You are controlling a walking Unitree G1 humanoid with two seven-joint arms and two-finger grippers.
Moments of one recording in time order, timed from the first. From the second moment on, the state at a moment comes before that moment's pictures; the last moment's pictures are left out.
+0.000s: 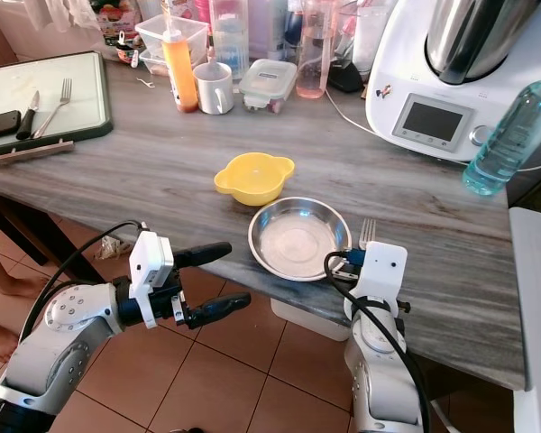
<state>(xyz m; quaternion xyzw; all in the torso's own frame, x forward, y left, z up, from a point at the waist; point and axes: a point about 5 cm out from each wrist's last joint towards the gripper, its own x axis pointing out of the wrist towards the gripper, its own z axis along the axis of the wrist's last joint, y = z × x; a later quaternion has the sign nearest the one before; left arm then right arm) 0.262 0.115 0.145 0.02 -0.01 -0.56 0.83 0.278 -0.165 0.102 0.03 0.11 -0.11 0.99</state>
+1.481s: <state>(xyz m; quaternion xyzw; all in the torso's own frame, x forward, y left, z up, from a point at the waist) 0.265 0.126 0.109 0.02 0.01 -0.56 0.83 0.274 -0.174 0.114 0.01 0.07 -0.13 0.99</state>
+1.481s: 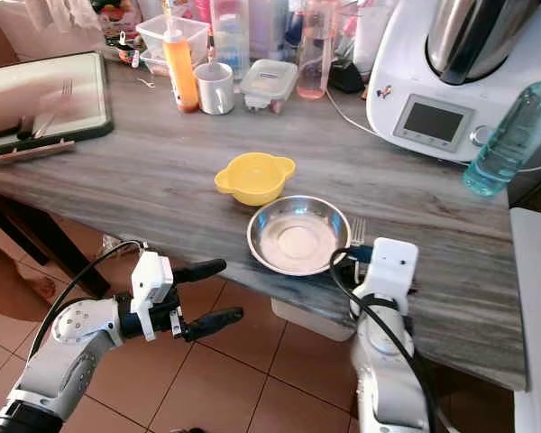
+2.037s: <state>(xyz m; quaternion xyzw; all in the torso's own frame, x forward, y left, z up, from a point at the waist) 0.264 0.127 0.118 0.03 -0.01 -0.57 0.82 0.239 -0.184 0.107 -0.04 0.08 -0.15 0.98</state>
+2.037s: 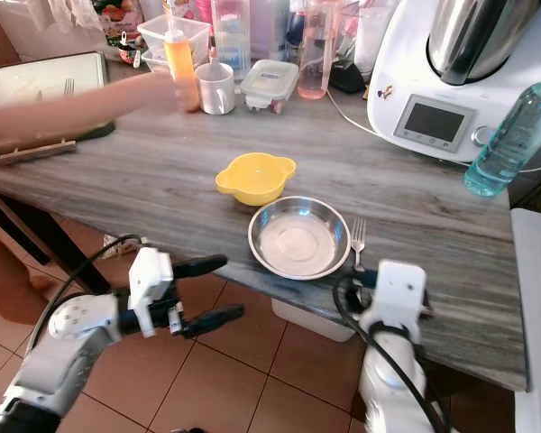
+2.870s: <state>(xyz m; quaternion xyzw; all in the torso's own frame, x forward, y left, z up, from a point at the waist) 0.286 0.103 0.173 0.00 -0.12 -0.48 0.87 0.226 -0.185 0.181 -0.18 -0.12 -0.15 0.96</state>
